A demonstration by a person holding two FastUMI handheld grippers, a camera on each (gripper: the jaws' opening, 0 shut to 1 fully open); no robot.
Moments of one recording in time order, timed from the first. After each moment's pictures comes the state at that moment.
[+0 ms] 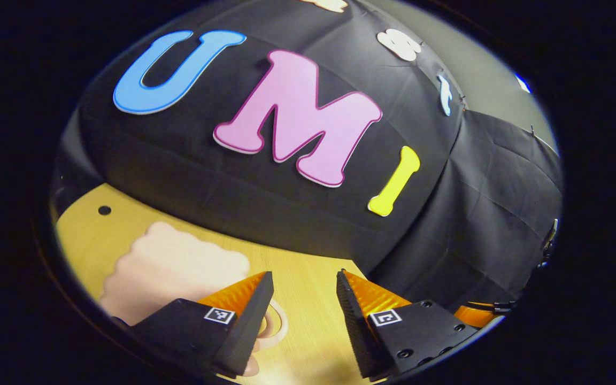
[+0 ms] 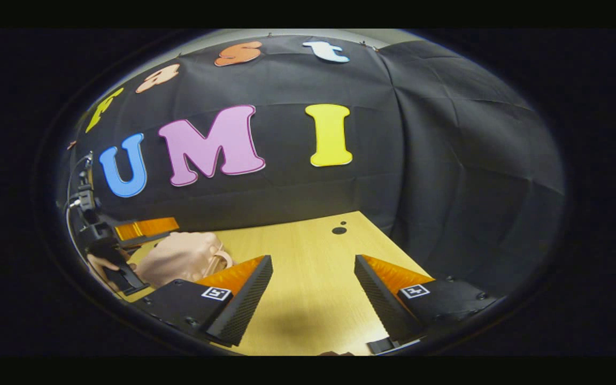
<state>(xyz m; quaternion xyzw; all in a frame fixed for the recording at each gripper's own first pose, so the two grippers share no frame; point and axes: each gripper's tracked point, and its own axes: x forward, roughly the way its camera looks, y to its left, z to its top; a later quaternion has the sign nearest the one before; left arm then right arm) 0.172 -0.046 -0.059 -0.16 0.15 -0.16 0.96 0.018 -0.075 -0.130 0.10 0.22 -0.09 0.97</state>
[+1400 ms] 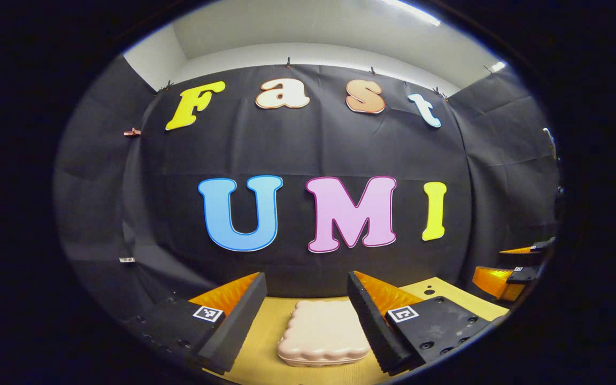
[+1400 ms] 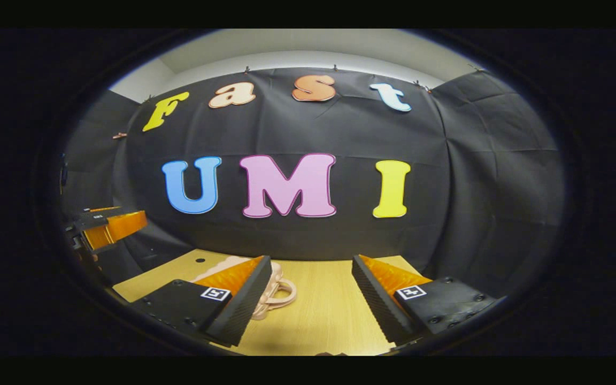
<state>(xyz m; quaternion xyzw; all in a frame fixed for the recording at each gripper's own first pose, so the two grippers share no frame) 0.004 0.076 0.078 0.04 -0.01 0.02 1.00 -0.006 0.057 -0.018 0.03 0.09 0.01 1.00</state>
